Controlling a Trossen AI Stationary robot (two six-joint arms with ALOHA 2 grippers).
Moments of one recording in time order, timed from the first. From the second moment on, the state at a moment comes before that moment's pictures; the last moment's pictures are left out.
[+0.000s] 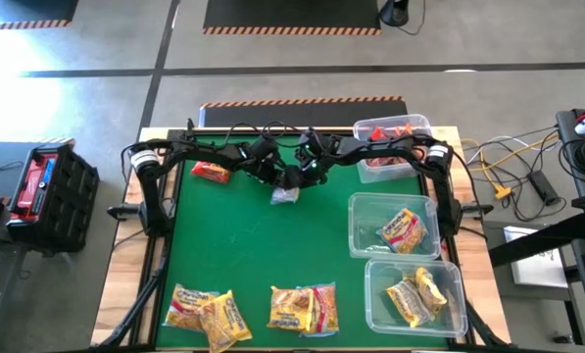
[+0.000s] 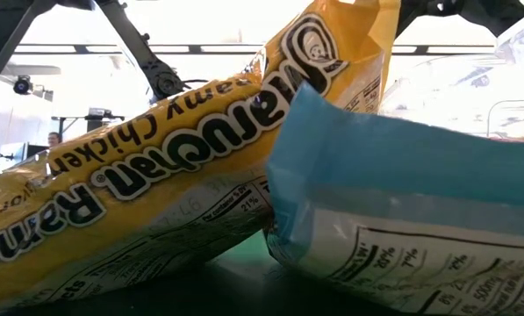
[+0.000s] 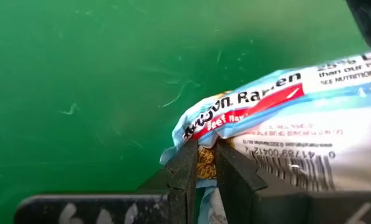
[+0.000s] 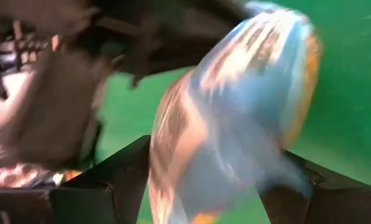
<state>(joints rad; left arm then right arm) 0.49 1.93 0.99 -0.11 0.30 -0.61 -0.46 2.04 1.34 -0.16 -0.62 0.84</state>
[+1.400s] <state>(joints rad) 0.56 1.80 0.98 -0.22 0.36 -0.50 -0.47 2.04 1.34 -0.22 -0.59 0.70</state>
